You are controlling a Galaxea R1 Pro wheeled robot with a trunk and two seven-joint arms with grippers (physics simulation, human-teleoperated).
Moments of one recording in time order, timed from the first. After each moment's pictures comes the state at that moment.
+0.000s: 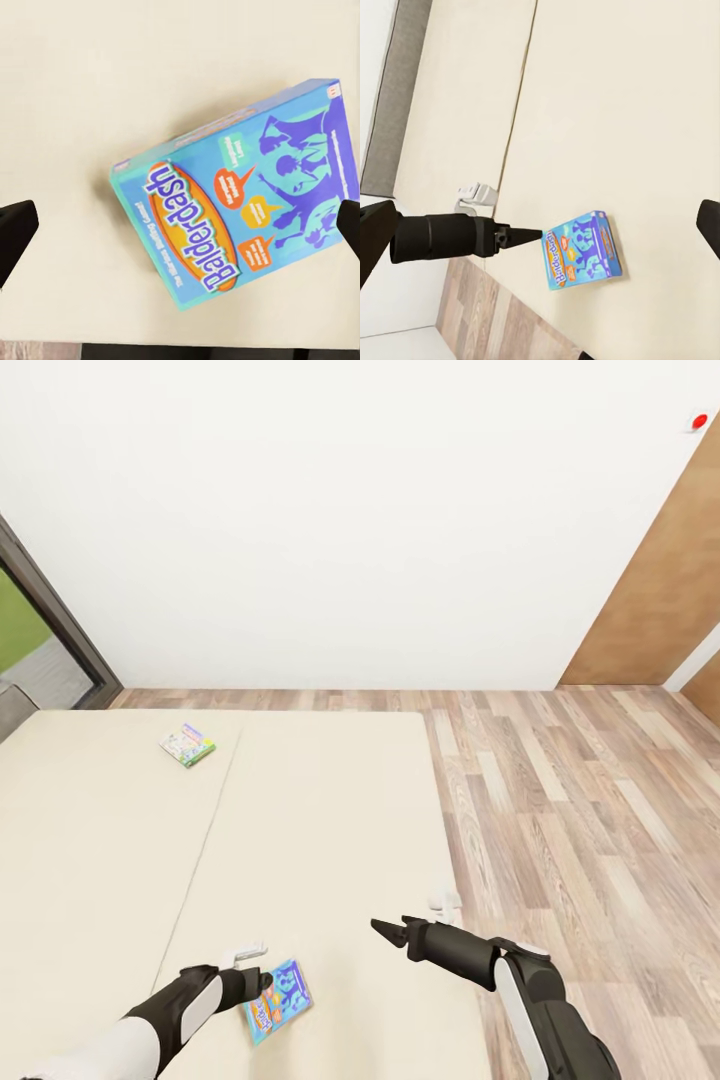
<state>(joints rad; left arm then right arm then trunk) -0.64 0.07 -0.36 -0.25 0.56 0.30 -0.02 -0.28 0.09 -0.05 -1.27 -0.15 0.65 0.75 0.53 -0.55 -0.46</state>
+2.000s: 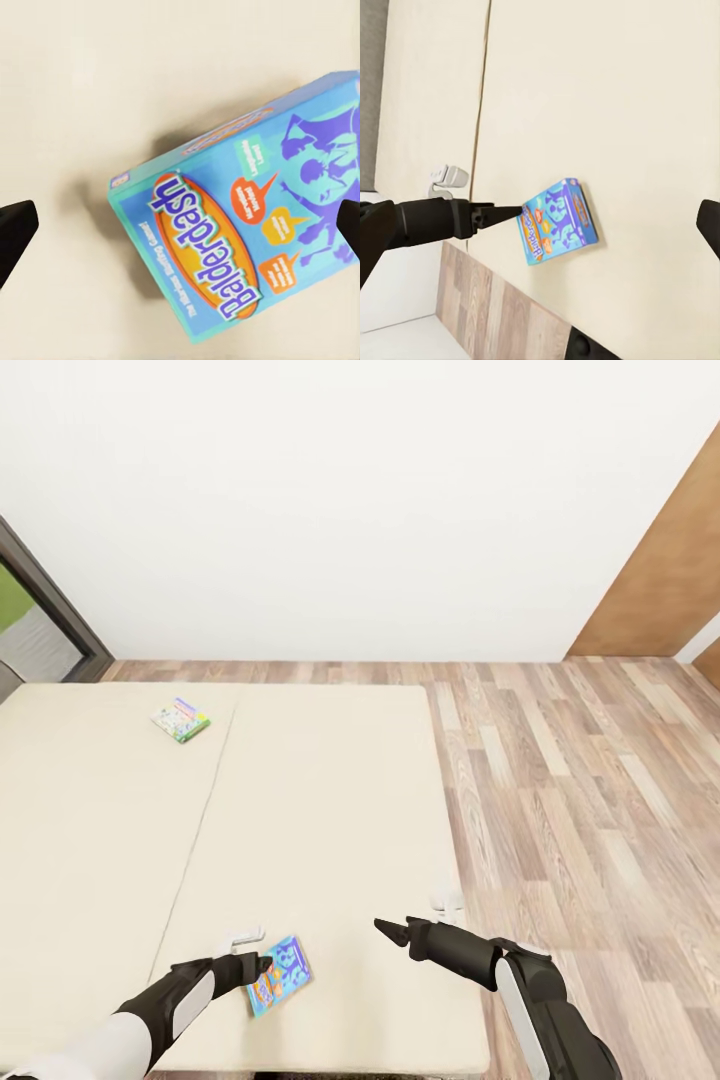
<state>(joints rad) -0.65 0.10 -0.38 -0.26 0.54 0.21 -0.11 -0.28 0.08 -0.05 -1.27 -0.15 0.65 0.71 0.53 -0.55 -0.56</state>
